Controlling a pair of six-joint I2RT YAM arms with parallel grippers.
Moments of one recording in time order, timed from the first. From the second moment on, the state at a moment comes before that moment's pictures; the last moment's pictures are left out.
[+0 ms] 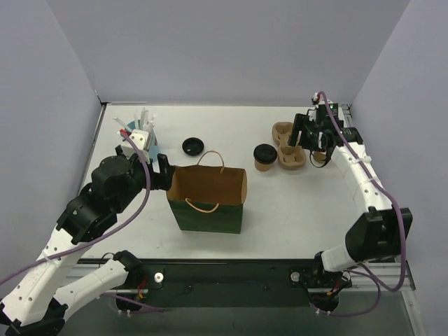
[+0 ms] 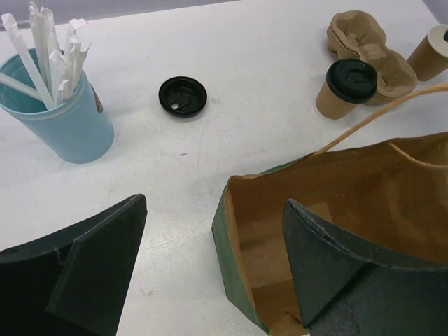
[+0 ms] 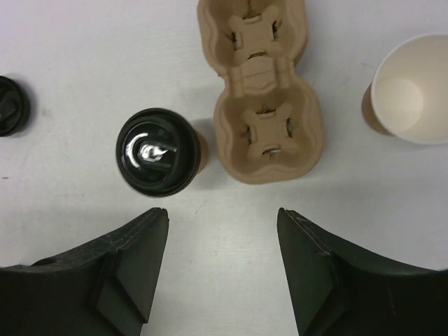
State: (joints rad) left arm -0.65 0.80 1.14 -0.67 -0.29 -0.24; right arm 0.13 1.42 1.32 -0.66 -0.01 0.27
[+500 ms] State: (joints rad) left arm -0.65 0.55 0.76 -0.58 -0.29 -0.14; right arm 0.05 1.90 1.61 -0.69 -0.03 0.11
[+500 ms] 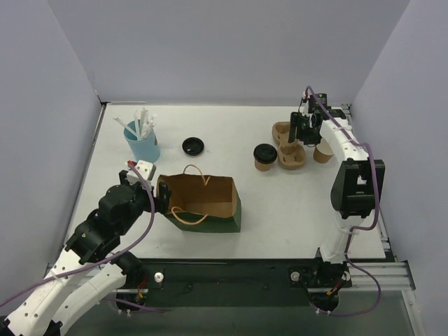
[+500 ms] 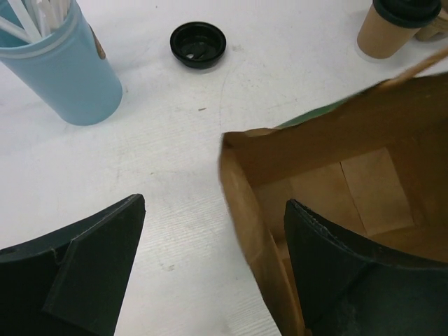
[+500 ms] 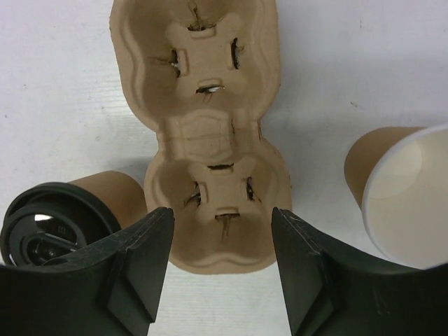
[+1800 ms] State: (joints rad) left arm -0.64 0.79 1.03 -0.64 -0.15 -0.08; right arm 0.08 2.02 1.73 -0.71 0.00 0.10
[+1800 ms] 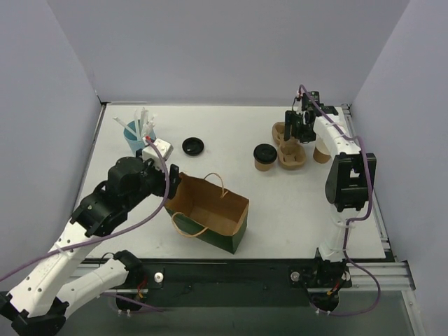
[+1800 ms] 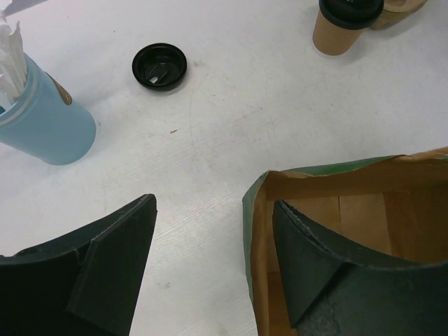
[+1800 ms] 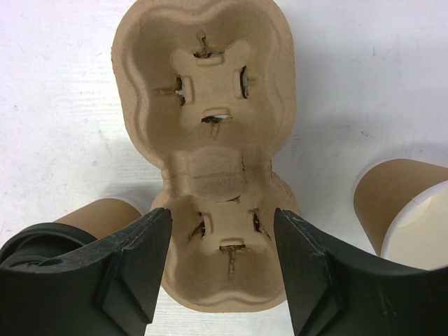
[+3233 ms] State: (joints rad) left arm -0.63 0.96 1.13 -0.77 -0.34 -0.43; right arm 0.10 2.09 1.78 -0.71 0.02 0.07
